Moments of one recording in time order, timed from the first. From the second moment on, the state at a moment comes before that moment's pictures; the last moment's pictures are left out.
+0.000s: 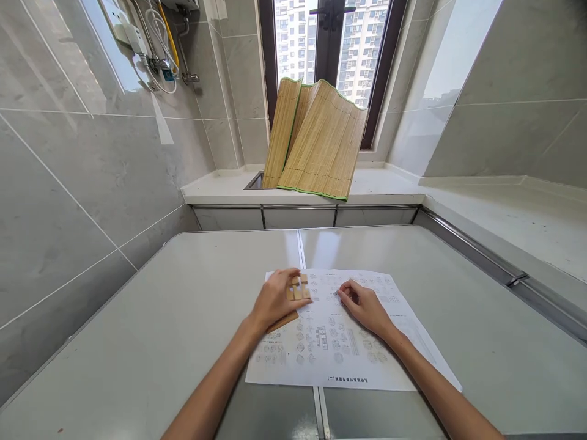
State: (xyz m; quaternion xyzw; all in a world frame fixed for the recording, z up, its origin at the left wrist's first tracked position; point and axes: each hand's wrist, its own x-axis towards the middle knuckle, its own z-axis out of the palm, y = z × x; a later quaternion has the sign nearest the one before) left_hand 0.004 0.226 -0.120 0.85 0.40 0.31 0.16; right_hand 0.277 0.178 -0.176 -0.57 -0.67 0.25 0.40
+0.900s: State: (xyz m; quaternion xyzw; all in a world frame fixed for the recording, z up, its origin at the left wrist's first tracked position) left_hand 0.028 0.191 -0.127 0.87 0.35 0.25 0.26; right_hand 0.286 0.148 -0.150 -0.50 -0.80 0.22 0.25
